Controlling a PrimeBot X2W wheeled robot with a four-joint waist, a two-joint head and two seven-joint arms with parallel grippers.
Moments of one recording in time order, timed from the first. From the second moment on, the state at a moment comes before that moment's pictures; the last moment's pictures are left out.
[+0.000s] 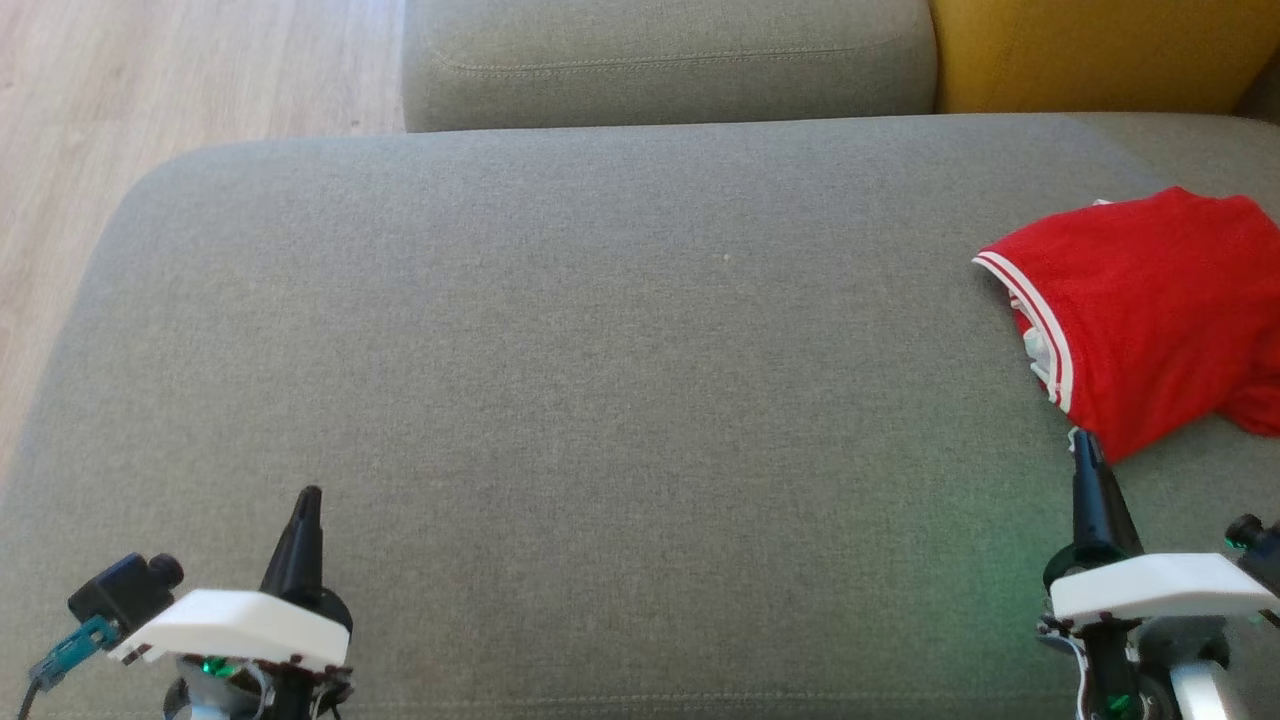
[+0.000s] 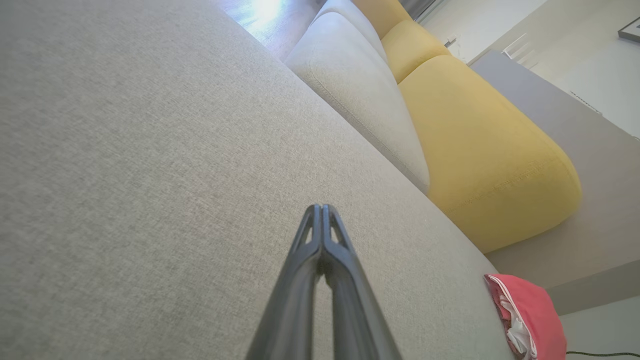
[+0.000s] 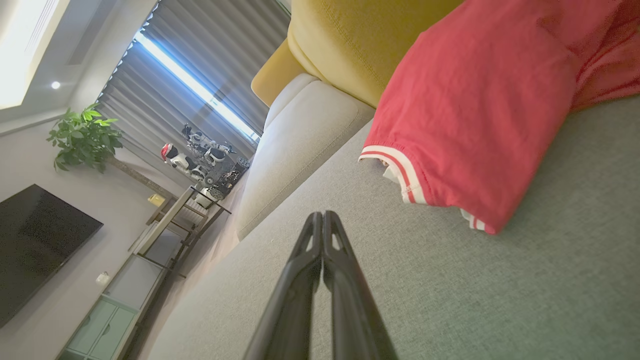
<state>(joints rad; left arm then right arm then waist) 0.01 0.14 -0.11 0.27 -0.89 -0.03 -0.08 0.01 -0.04 -0.05 0.21 0.79 0.13 -0.02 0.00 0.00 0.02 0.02</state>
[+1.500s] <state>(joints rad) -0.03 0.08 0.01 0.27 -1.35 -0.09 0.04 -0.04 -0.05 -0.10 0.26 1.32 0.13 0.05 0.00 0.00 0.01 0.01</state>
